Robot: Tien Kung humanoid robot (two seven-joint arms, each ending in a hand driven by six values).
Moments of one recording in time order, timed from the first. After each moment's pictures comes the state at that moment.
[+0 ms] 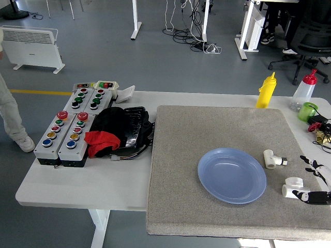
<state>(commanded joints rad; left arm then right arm) -0.09 0.00 -1.09 -0.33 0.21 0.44 -0.02 0.18 -0.30 1.51 1.36 -1.85 0.21 -0.15</state>
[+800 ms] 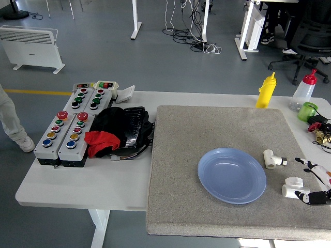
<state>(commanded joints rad) -0.09 0.00 -1.09 -0.33 0.20 0.45 -0.01 0.21 -0.35 1.46 1.39 -1.88 0.30 -0.18</state>
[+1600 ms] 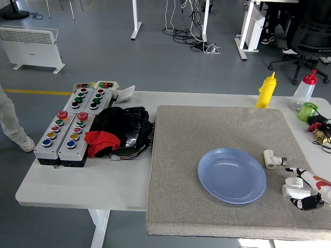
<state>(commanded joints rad) -0.11 0.00 -1.08 -0.33 0.20 0.45 -0.01 0.27 -0.36 1.35 1.32 -1.96 0.30 -0.21</state>
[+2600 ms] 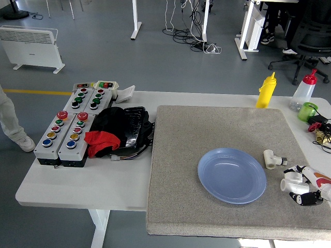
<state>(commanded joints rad) -0.10 0.00 -1.09 -0.33 0.22 0.45 0.00 0.27 -0.36 1.33 1.31 -1.97 0.18 -0.15</state>
